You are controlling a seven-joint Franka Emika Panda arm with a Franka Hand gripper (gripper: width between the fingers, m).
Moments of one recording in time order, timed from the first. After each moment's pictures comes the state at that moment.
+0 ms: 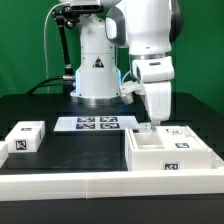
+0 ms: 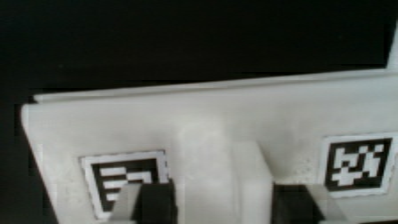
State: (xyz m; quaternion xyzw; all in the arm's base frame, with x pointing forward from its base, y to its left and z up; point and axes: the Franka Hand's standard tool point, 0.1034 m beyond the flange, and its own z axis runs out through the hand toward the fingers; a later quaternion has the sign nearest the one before) arm 0.404 0.102 0.016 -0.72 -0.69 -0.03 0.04
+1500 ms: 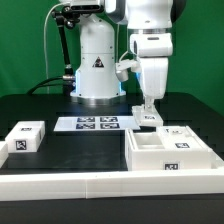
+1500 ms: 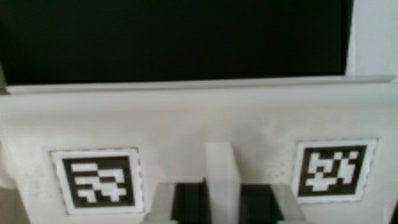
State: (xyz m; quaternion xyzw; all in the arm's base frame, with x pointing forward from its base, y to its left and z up) arm 0.420 0.081 0.063 -0.73 -0.68 0.00 0.02
